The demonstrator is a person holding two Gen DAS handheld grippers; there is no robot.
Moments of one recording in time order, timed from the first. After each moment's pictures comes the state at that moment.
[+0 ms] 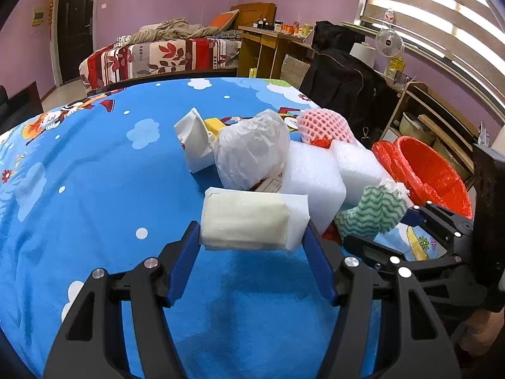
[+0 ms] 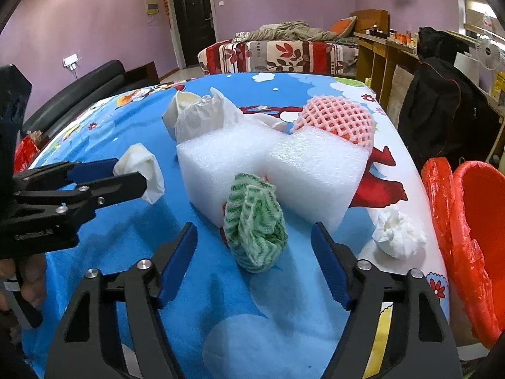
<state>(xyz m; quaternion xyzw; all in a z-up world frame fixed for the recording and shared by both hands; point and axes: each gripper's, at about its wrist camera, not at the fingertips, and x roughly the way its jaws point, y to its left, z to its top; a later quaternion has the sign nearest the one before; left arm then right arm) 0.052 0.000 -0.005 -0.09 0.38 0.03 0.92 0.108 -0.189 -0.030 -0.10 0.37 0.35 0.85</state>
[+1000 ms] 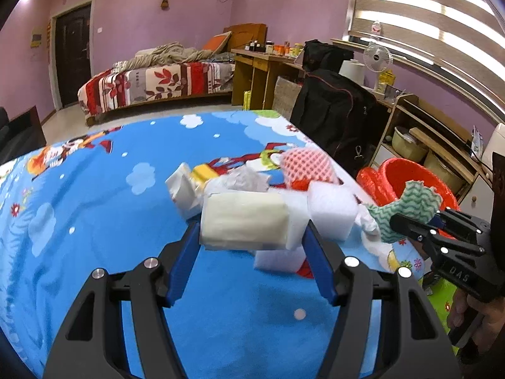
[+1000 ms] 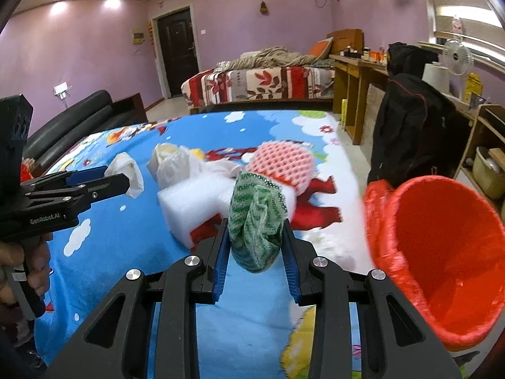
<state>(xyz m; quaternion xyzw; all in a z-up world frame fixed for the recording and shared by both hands) 0.055 -0.022 0.044 -0.06 0.33 0.02 0.94 0.108 -0.258 0.026 -0.06 0.32 0.31 0.89</state>
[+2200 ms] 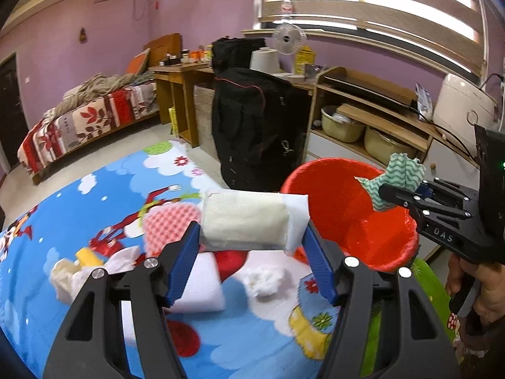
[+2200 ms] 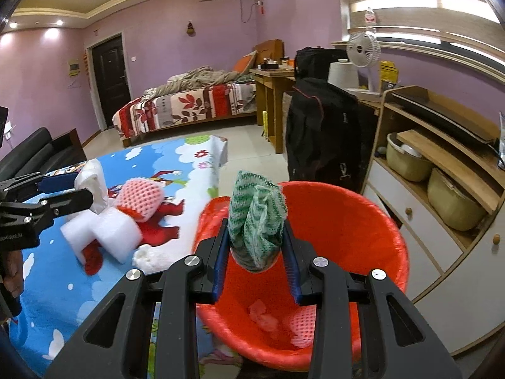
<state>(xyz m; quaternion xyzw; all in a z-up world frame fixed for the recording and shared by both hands) 0.144 -0.180 0.078 0.03 0.33 -0.13 0.94 0.161 -0.417 0.049 -0.02 0.29 0.17 0.94</state>
